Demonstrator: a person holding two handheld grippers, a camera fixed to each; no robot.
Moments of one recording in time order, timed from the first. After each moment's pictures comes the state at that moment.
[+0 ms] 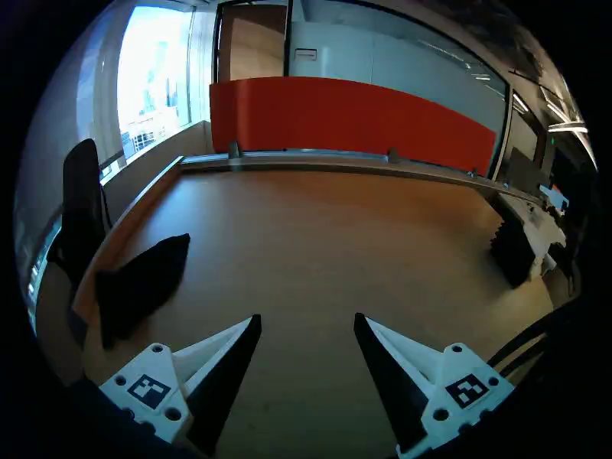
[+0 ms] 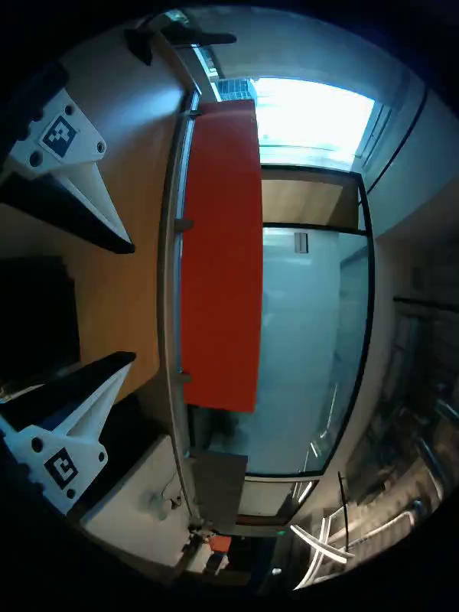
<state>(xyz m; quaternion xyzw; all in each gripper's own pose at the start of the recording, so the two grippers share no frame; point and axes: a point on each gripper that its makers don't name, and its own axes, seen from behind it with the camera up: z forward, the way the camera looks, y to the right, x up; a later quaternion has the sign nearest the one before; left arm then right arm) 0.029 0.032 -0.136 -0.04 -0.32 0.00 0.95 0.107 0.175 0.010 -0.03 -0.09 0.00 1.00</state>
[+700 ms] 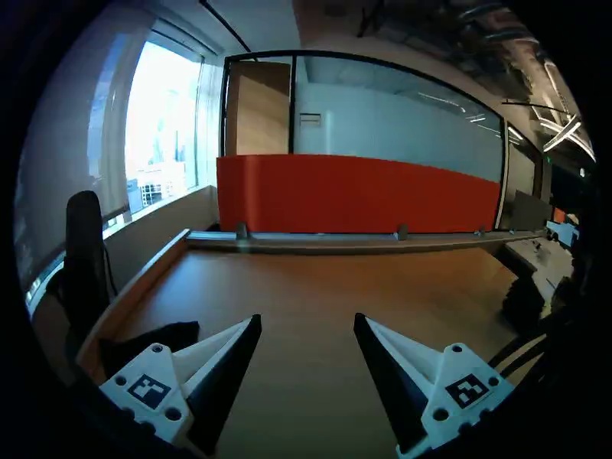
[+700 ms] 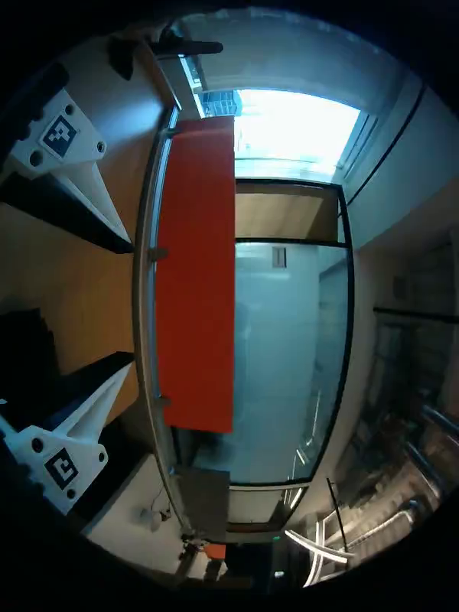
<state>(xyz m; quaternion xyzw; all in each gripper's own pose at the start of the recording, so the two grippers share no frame) 0.122 0.012 -0.036 -0.03 -0.17 0.01 0.99 0.151 0.087 0.014 0.00 -0.05 0.01 1.00</state>
